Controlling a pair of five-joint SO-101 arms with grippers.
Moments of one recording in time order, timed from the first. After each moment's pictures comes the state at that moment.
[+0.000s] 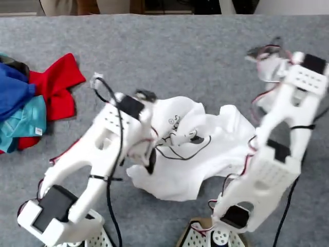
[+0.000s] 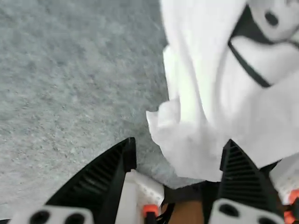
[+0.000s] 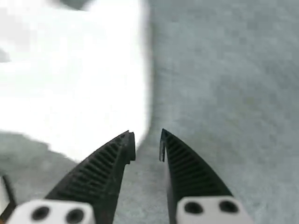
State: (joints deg) left arm 25.3 -8.9 16.0 97.5 6.1; right arm 20.4 25.0 -26.2 100.7 55.8
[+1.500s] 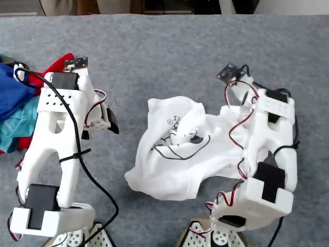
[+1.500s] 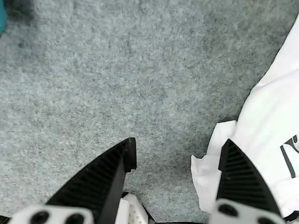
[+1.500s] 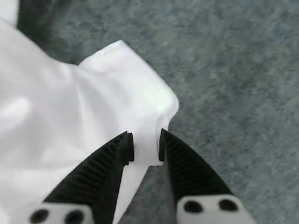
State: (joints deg) left arm 0.7 -8.9 8.3 97.5 6.5; right arm 17.9 5.8 22.3 48.1 56.2
